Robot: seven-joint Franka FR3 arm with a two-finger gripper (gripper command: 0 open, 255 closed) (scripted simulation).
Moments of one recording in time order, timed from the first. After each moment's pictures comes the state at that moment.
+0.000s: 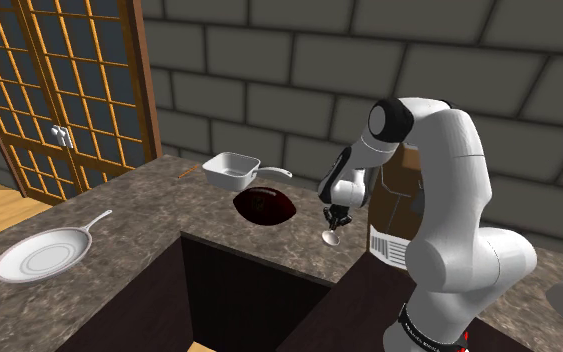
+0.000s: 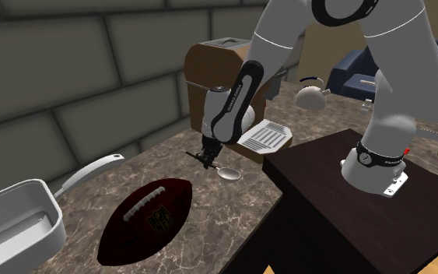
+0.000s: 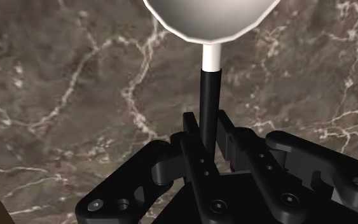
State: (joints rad) arm -0.58 0.66 -0.06 -2.17 0.31 2.96 0.25
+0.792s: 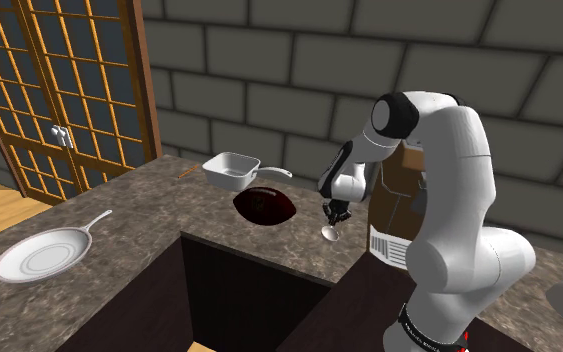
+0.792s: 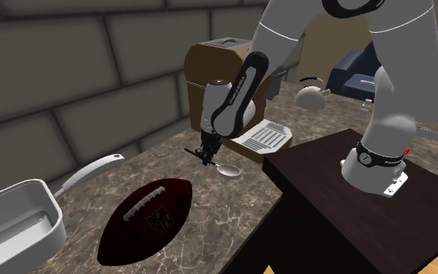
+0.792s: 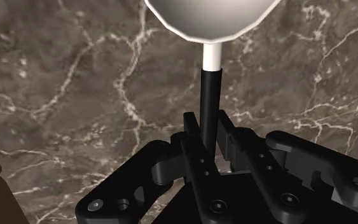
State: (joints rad) arm -0.55 0.60 -0.07 -2.19 0.30 2.92 0.26
